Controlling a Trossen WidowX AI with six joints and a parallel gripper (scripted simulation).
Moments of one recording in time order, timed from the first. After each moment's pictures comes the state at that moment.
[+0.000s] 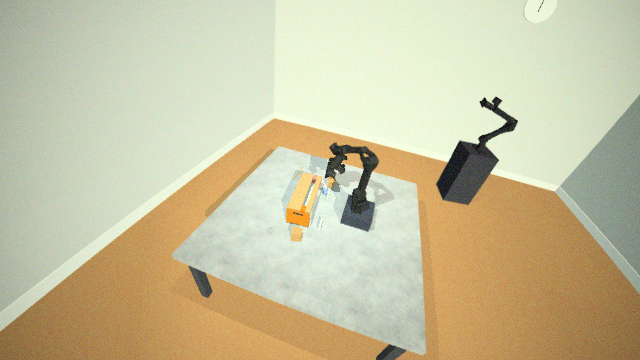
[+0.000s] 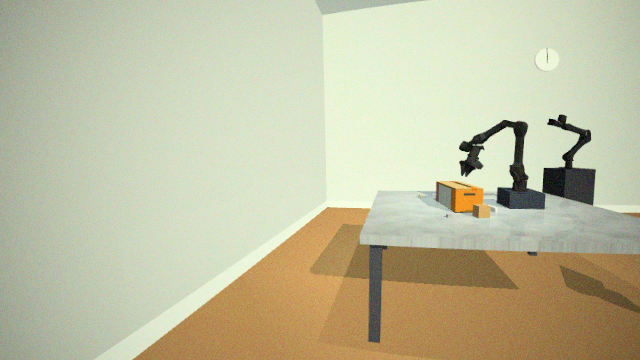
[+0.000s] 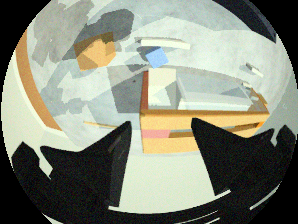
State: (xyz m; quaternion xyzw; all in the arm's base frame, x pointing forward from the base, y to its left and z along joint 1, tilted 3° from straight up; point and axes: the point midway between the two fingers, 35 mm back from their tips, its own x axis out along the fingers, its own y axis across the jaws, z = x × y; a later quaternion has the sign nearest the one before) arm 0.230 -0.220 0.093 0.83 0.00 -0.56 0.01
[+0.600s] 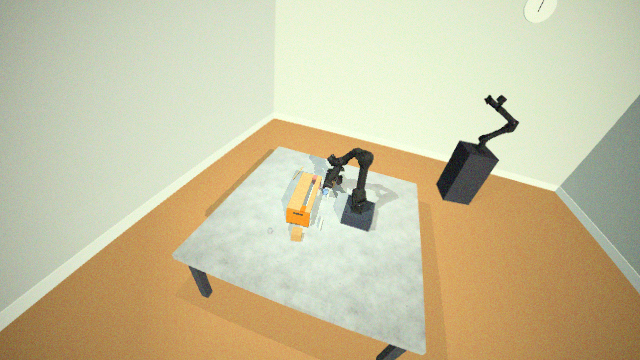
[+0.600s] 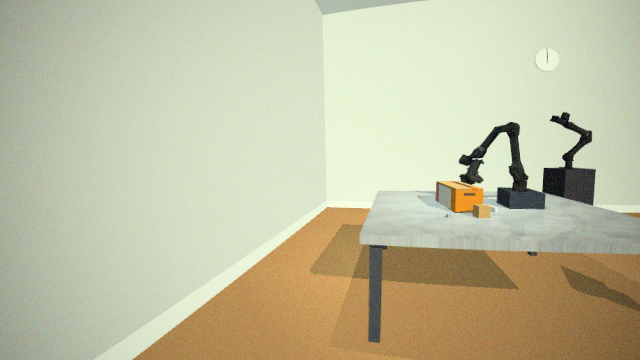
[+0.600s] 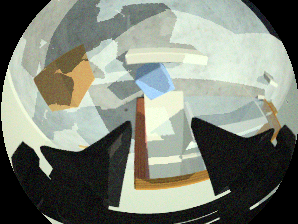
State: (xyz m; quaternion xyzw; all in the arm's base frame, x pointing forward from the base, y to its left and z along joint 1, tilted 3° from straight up) arm 0.230 -0.215 0.004 0.83 -0.01 -0.56 -0.02
